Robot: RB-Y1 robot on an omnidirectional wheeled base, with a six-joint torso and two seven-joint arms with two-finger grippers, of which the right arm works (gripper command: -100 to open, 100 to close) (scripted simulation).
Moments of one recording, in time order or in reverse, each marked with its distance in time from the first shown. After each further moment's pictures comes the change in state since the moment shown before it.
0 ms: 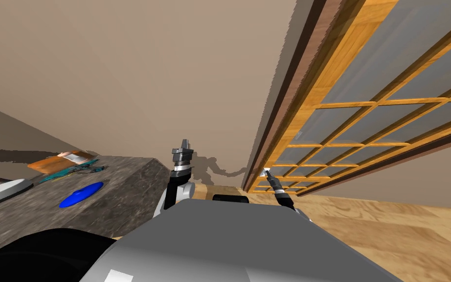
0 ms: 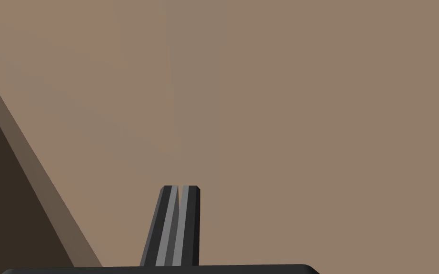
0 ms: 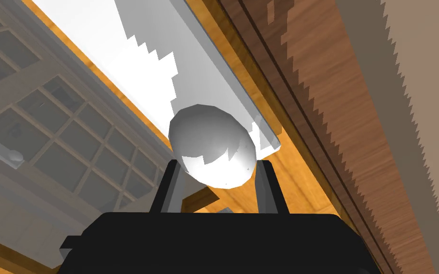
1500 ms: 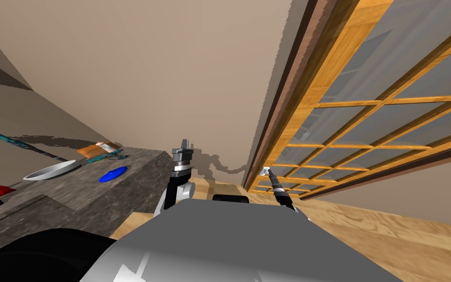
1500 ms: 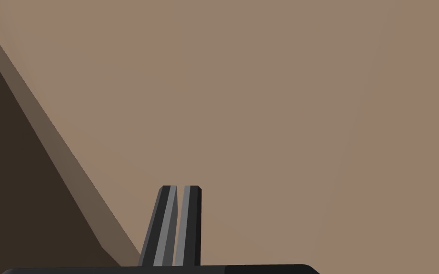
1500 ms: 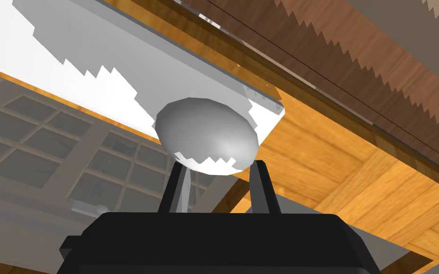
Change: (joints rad) arm -0.014 0.000 0.043 -0.004 -0.126 0.031 -0.359
